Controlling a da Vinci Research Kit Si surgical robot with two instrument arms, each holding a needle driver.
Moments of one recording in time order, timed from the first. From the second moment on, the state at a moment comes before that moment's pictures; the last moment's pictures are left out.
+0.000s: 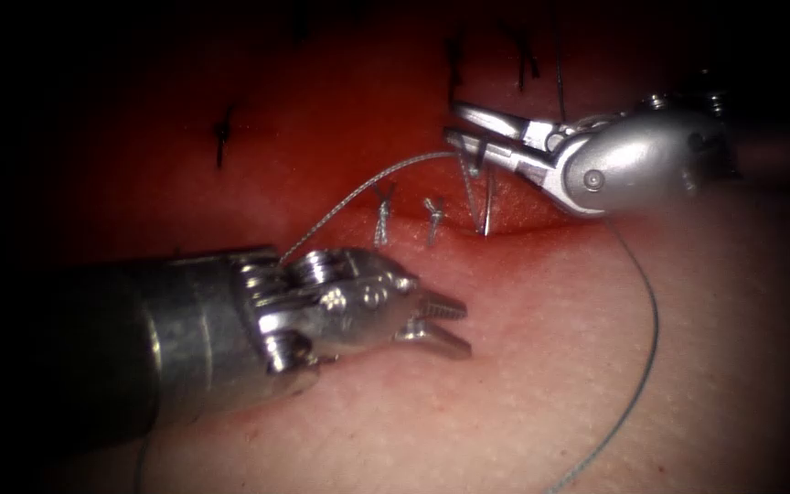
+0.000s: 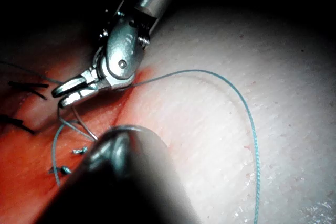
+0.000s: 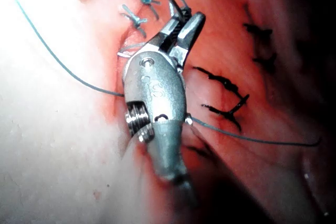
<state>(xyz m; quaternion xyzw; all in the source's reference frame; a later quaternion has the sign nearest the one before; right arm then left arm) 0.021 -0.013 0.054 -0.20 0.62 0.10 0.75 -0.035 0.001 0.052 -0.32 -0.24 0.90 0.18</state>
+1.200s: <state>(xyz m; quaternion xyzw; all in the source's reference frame) 0.020 -0.010 0.054 -0.13 0.62 0.17 0.75 -0.035 0.001 0.057 -0.35 -0.23 0.89 0.17</state>
